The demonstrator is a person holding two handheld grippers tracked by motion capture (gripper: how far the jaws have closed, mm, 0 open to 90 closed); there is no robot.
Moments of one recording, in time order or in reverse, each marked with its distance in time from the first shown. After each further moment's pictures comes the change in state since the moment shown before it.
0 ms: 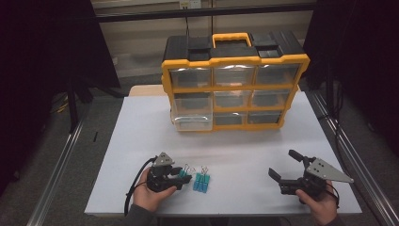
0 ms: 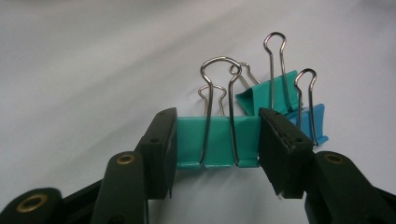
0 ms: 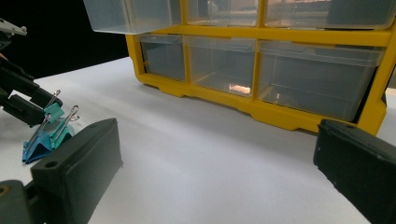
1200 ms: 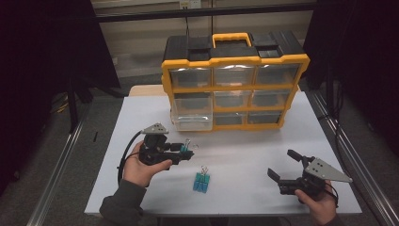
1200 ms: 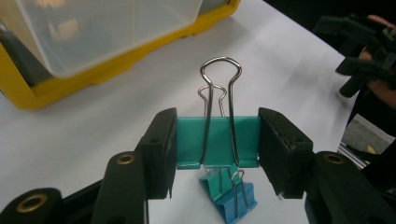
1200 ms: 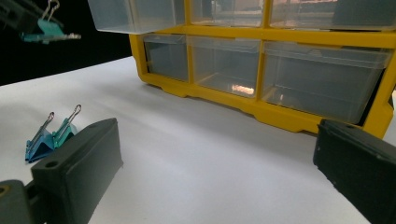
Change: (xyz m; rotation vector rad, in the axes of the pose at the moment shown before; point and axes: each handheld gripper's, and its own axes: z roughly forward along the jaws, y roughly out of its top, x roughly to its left) left arm 0.003 0.089 -0.050 -0.076 -0.109 0.001; right arm 0.001 0.000 0.002 -0.002 0.007 -0.003
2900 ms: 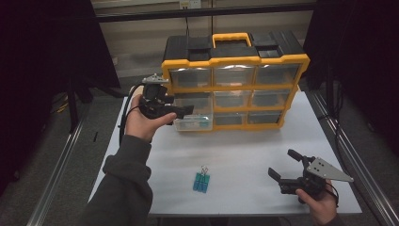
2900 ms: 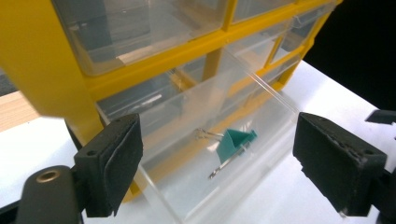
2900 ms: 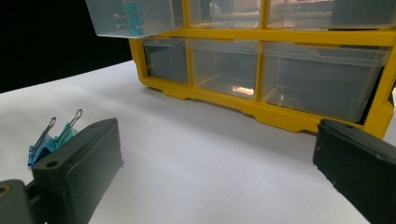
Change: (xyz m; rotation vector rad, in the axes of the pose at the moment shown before) left arm 0.018 0.103 -0.016 -0.084 0.197 0.030; right arm -0.002 0.000 0.000 -0.010 0.006 0.021
